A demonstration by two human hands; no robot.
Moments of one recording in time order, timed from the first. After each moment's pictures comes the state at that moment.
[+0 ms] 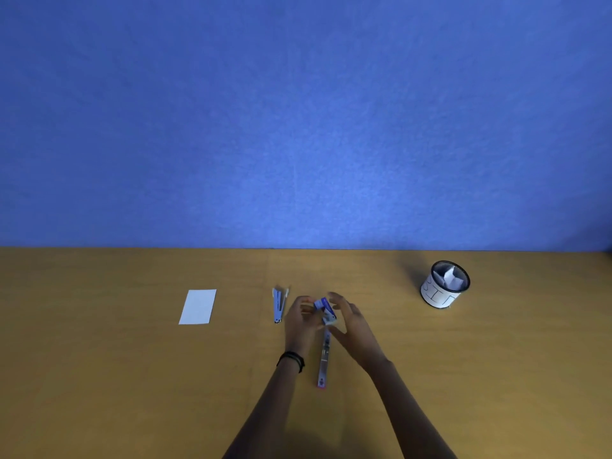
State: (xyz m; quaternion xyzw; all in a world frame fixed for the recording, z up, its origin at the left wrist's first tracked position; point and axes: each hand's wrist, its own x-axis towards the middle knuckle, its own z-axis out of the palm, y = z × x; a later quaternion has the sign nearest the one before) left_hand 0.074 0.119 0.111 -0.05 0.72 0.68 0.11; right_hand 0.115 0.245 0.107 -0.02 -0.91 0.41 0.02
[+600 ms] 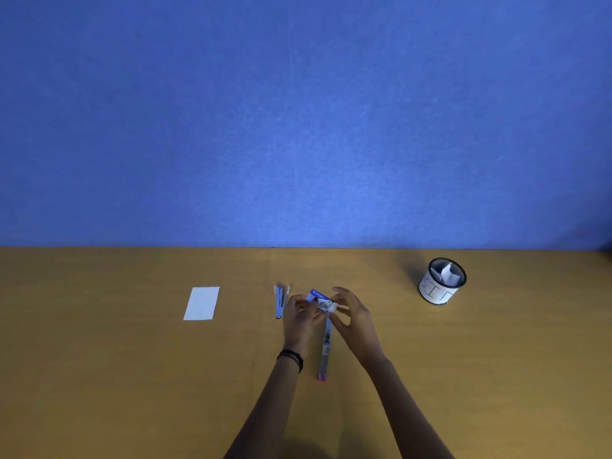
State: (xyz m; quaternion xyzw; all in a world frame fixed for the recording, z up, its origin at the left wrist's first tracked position) left_hand 0.085 0.118 0.129 -0.14 0.60 0.78 0.12; right_hand 0.127 0.236 0.122 -0.03 -0.87 0.47 0.13
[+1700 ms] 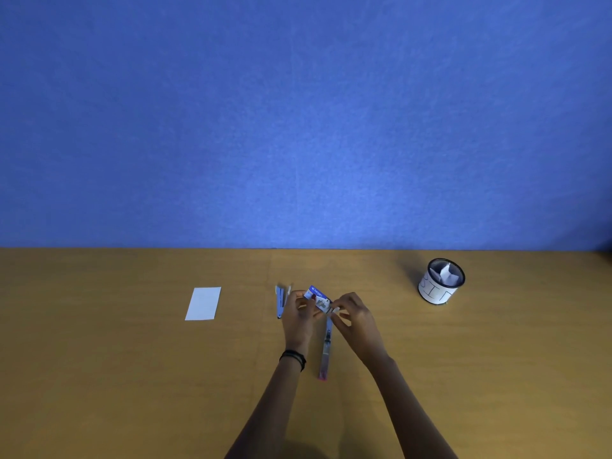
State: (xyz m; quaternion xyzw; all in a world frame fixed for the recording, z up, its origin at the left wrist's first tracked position) left_hand 0.089 0.114 0.131 -0.08 0.71 0.70 0.03; right_hand 0.135 0.237 0.136 -0.01 -0.90 0.41 0.12
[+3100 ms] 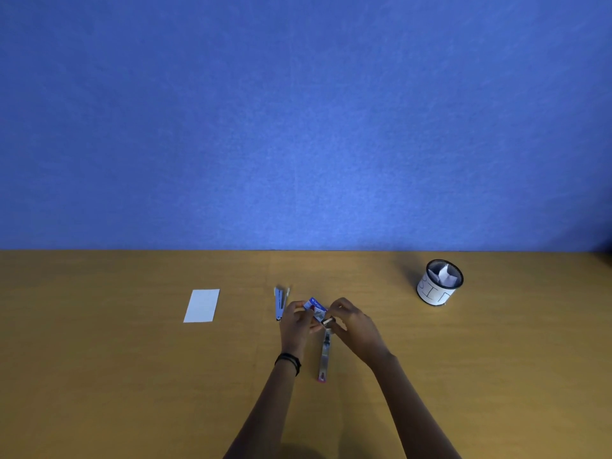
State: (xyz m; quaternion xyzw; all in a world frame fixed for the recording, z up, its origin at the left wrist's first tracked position) left_hand 0.086 0.107 0.113 -0.11 0.67 0.73 0.13; right_hand 0.130 0.244 0.131 0.06 -0.96 0.27 0.04
